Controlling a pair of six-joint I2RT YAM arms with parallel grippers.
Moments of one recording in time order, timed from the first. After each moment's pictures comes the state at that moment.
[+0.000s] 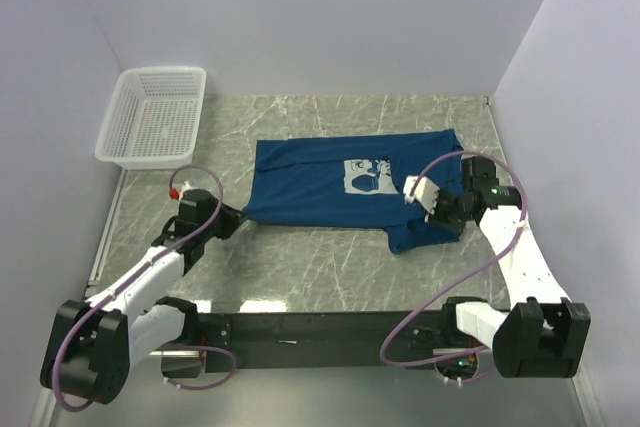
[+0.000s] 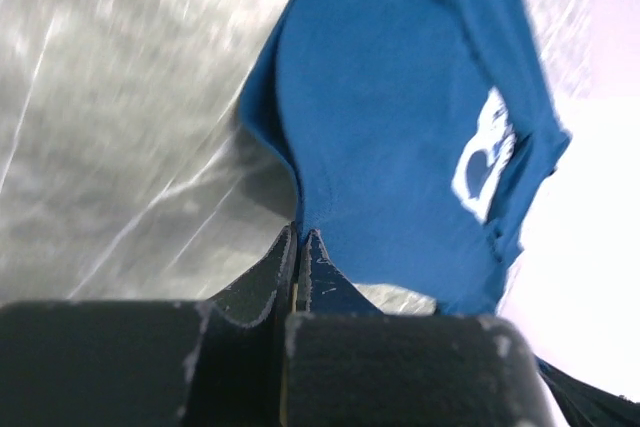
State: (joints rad) left arm -0.25 1.00 0.37 0.00 0.05 -1.13; right arm -0.03 1.09 0.86 -0.95 -0.39 -1.27
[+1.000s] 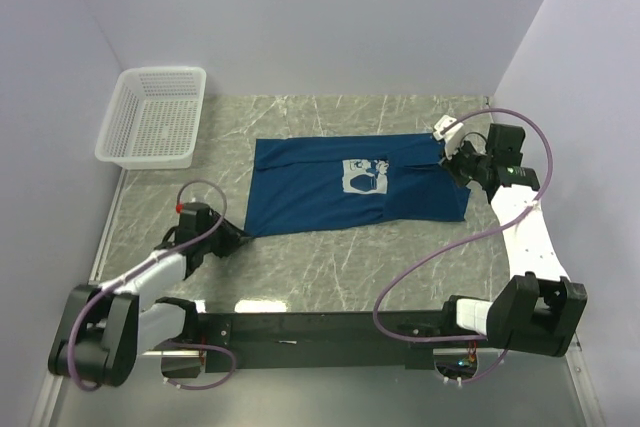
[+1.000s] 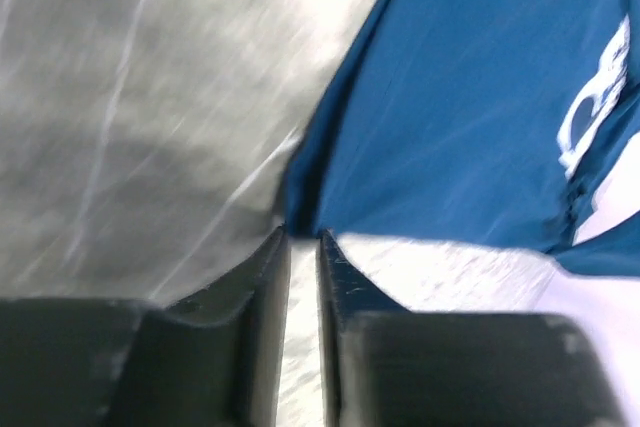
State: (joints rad) left arm -0.18 1.13 0.30 0.03 0.20 -1.04; right arm -0.16 1.23 1.04 -0.56 -0.53 -0.84
